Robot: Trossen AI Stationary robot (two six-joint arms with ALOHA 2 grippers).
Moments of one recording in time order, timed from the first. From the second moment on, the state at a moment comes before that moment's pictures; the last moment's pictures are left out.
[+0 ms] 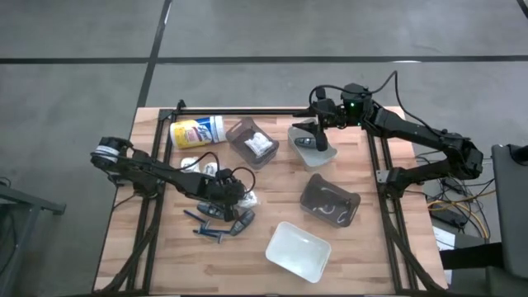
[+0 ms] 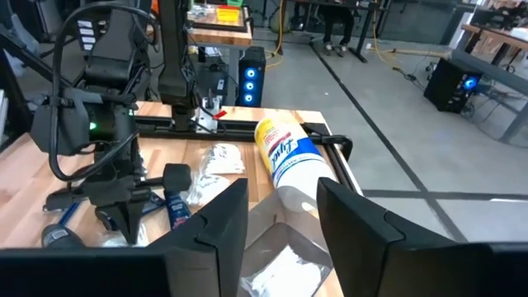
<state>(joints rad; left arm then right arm) -0.19 1.53 0.70 -0.13 -0.26 -0.33 -0.49 1.21 1.04 -0.07 -0.40 -0.17</state>
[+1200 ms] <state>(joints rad) -0.19 1.35 0.73 -0.16 -0.41 -0.25 -0.49 1.21 1.04 -0.07 -0.40 -0.13</state>
